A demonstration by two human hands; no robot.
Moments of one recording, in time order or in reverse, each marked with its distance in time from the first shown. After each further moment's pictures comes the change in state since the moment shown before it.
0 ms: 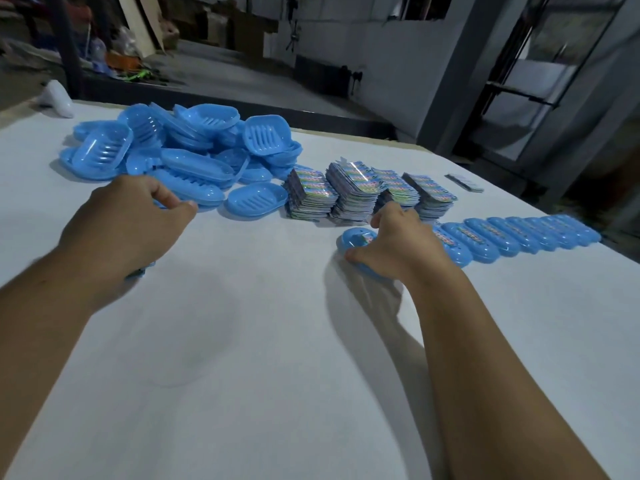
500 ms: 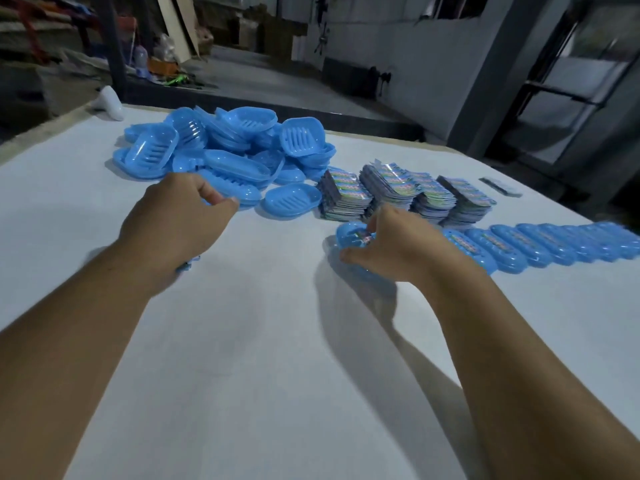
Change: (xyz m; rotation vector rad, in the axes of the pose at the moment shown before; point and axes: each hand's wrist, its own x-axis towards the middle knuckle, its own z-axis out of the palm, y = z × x) left_hand -0.010 0.016 -0.012 -0.027 -0.025 -0.042; right_hand -0.003 -0.039 0.006 -0.081 -0.038 -0.212
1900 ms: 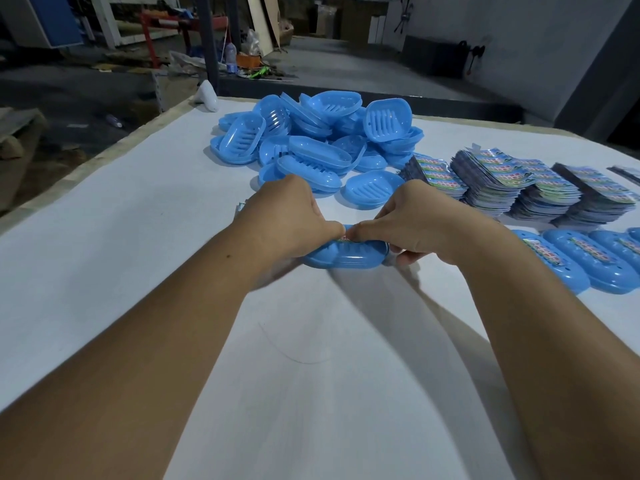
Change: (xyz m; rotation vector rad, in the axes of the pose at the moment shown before) left_hand -0.008 0.006 0.005 0.157 -0.219 0.046; right_hand 0.035 -0.070 0.018 0.456 -0.338 -0.095
